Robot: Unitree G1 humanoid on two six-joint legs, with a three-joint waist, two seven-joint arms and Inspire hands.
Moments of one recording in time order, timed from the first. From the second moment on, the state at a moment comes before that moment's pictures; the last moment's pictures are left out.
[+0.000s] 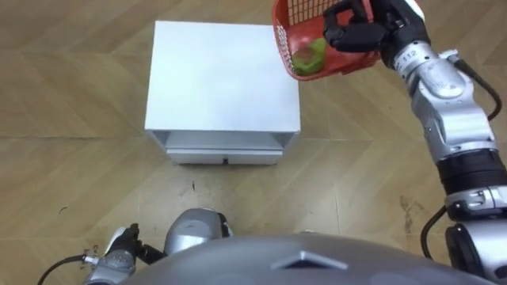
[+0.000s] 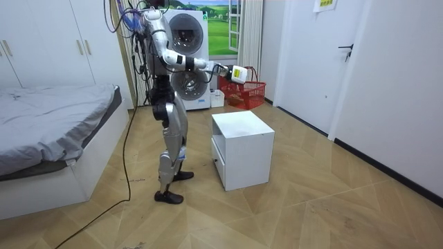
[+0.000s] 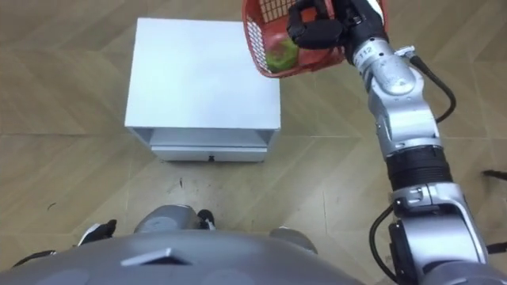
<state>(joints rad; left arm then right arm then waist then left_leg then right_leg) 0.19 0.23 0.00 1.05 0.31 0.15 0.02 -0.23 -0.37 0.10 0.30 0.19 0.10 0.19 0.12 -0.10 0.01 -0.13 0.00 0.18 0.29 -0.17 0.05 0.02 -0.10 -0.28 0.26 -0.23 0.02</state>
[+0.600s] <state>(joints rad) 0.15 0.24 -0.02 1.07 0.32 0.15 -0.01 -0.24 -0.31 0.23 0.40 0.21 0.12 0.20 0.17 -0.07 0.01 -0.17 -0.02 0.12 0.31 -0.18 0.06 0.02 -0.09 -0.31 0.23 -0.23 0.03</state>
